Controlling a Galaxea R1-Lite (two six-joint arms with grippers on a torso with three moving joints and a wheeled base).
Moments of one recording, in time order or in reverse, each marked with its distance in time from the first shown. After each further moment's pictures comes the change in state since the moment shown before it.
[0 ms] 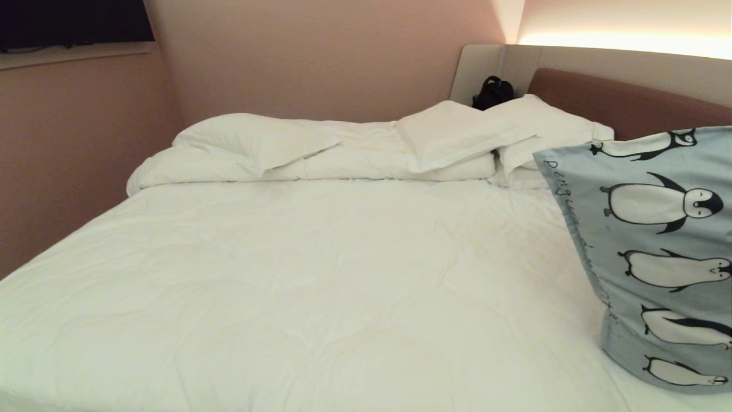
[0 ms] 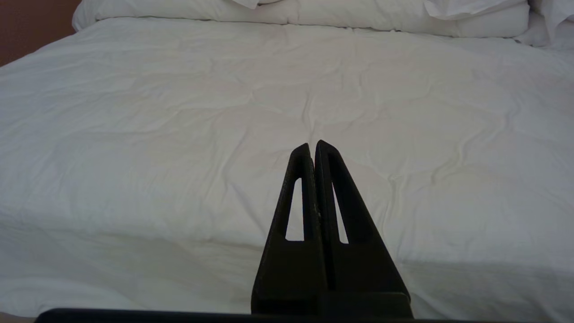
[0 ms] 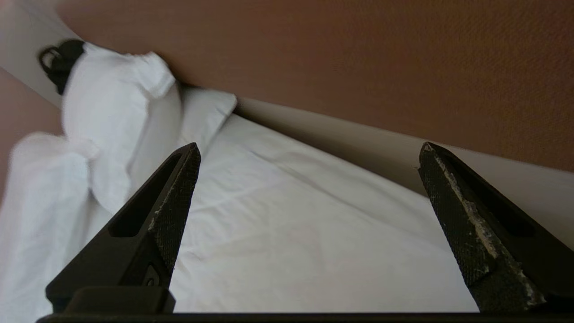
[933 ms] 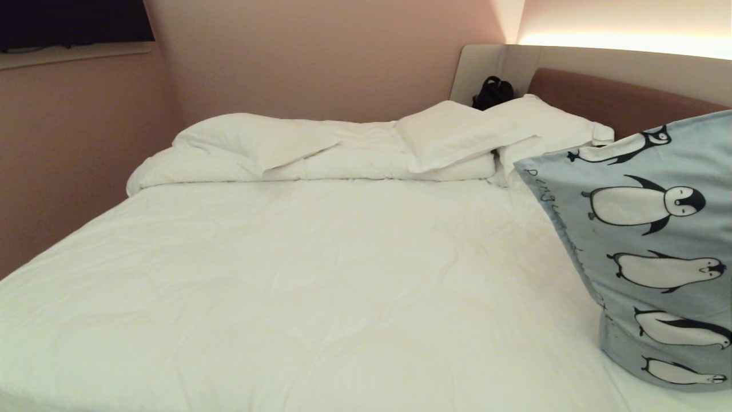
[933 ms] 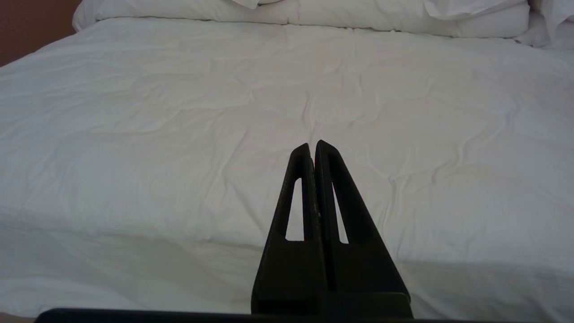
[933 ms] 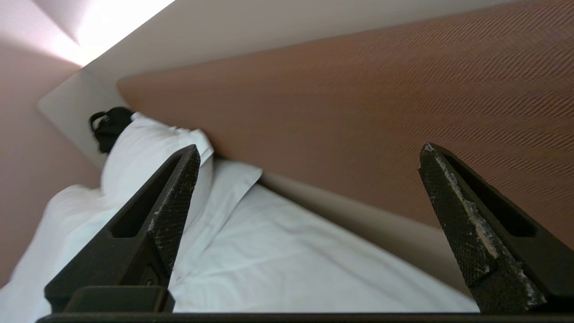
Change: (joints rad) left arm 0.000 0.000 0.000 0.000 0.000 0.000; right arm -0.006 -0.077 0.001 -0.157 -0.057 -0.082
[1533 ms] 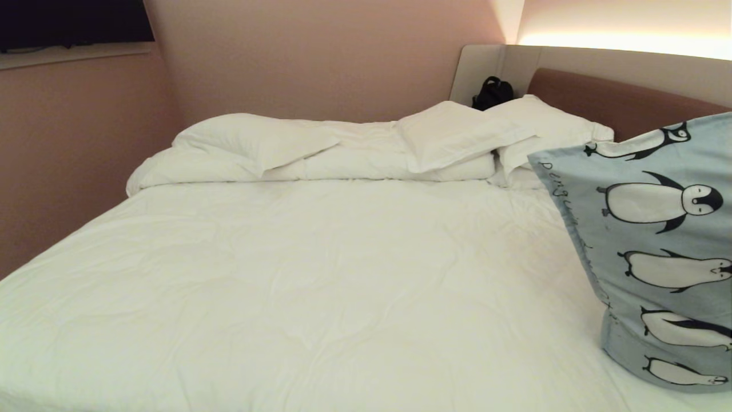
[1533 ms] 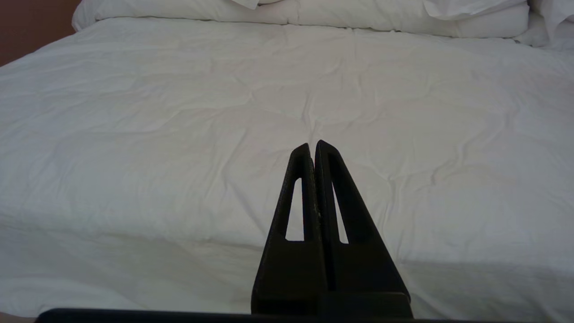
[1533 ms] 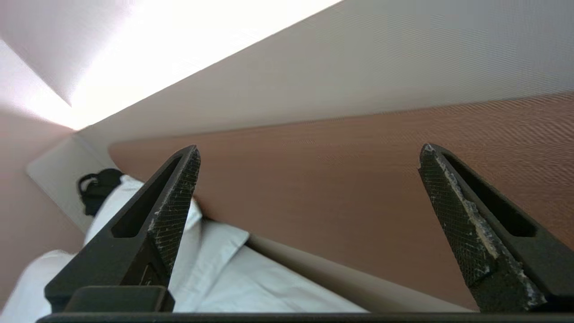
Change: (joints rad) left arm 0.000 0.000 0.000 0.000 0.000 0.000; right arm -0.034 -0.021 -0.001 -0.121 -0.083 -0.037
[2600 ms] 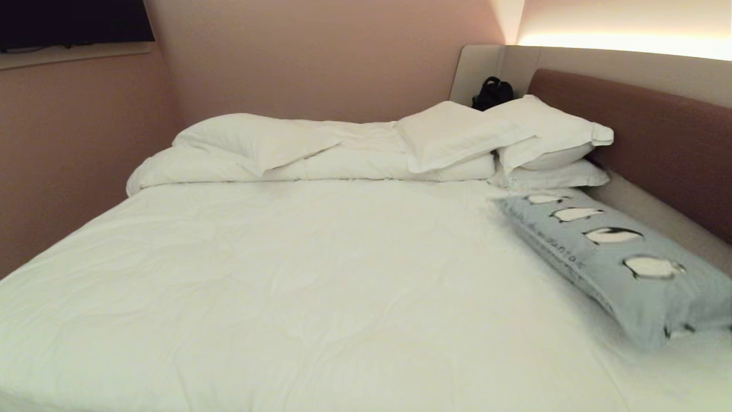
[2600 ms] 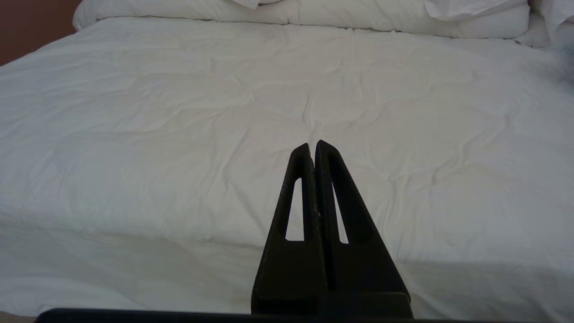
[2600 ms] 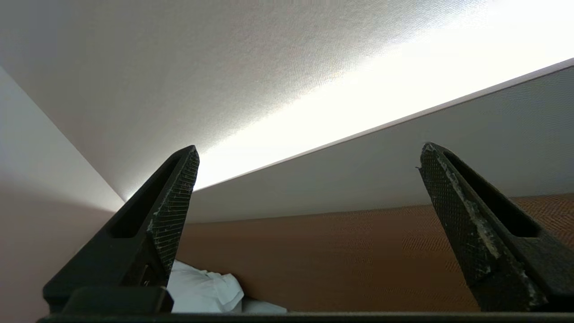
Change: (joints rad) left arm 0.000 0.000 0.000 0.000 0.000 0.000; right arm 0.006 -0.159 0.005 -0.061 -0.104 0.019
